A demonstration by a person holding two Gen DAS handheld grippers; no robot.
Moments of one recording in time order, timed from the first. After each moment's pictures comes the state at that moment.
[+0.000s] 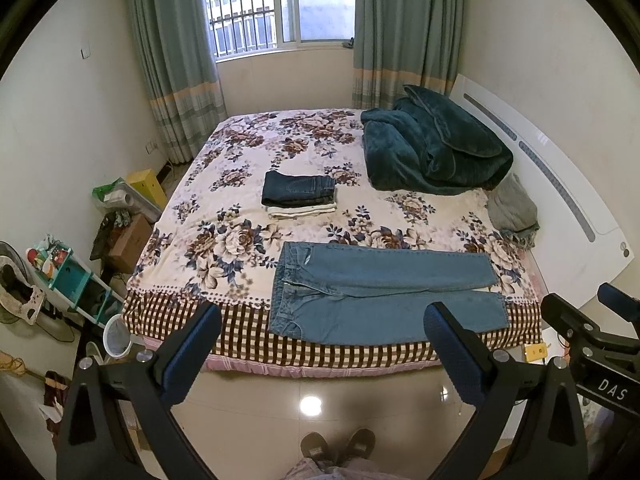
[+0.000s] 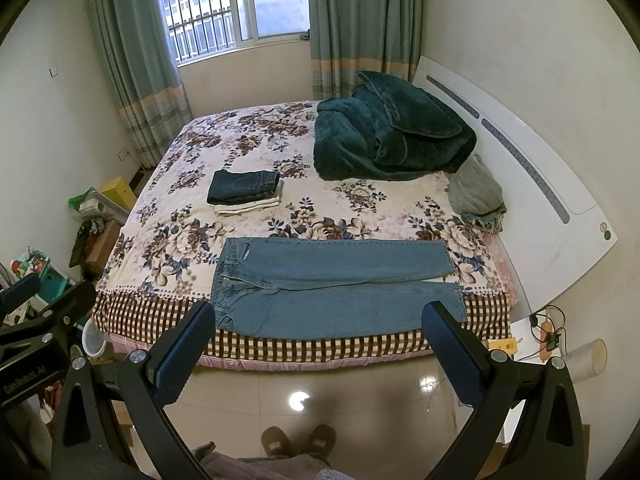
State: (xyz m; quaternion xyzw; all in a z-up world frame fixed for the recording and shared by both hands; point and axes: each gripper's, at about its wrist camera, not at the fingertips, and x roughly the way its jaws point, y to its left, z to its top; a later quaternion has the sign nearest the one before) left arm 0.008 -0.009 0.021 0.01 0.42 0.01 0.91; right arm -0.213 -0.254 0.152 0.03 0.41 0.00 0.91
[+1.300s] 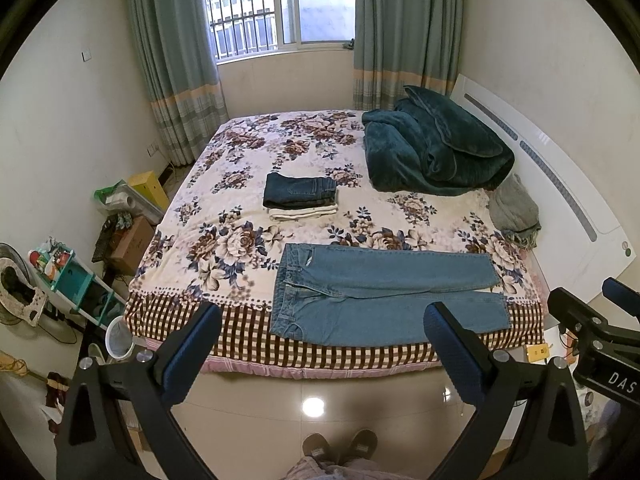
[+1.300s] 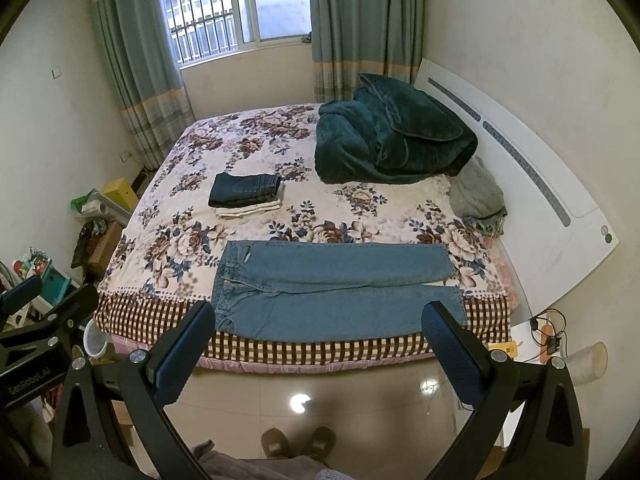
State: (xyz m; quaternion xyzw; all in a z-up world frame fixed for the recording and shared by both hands) left arm 0.007 -0.010 0.022 0.01 0.42 0.01 0.91; right arm -0.210 -0.256 0.148 0.03 0.41 0.00 0.91
